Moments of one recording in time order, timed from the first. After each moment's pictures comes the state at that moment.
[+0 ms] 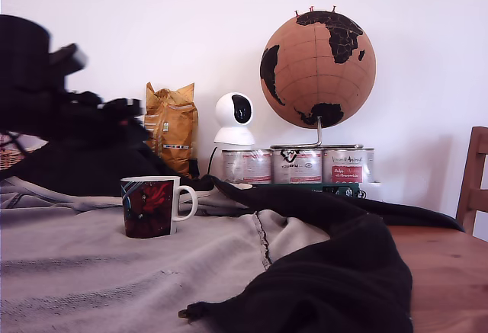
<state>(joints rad) -0.23 1.87 0.84 0.87 0.33 -0.15</state>
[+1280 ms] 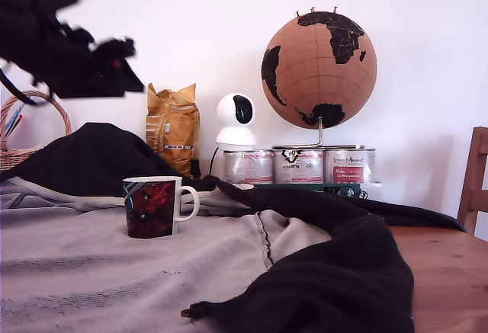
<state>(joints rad) -0.21 1.53 0.85 0.49 0.26 -0.07</state>
